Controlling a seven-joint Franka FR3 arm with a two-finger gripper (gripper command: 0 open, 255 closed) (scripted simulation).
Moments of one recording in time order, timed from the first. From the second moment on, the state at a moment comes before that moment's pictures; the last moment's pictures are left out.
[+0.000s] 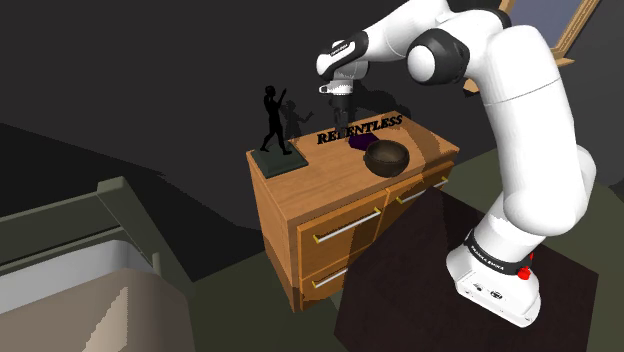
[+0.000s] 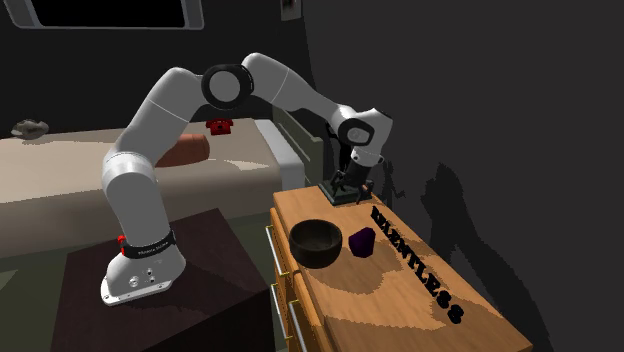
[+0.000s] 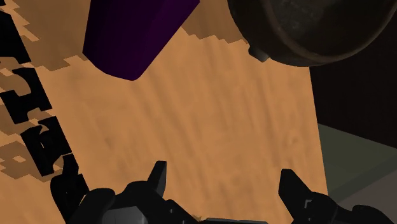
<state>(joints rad) 0.00 0.71 -0.32 -1.47 0.33 1.83 -1.34</state>
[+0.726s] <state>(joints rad) 0.00 0.71 -0.32 -1.47 0.33 1.84 -1.34</state>
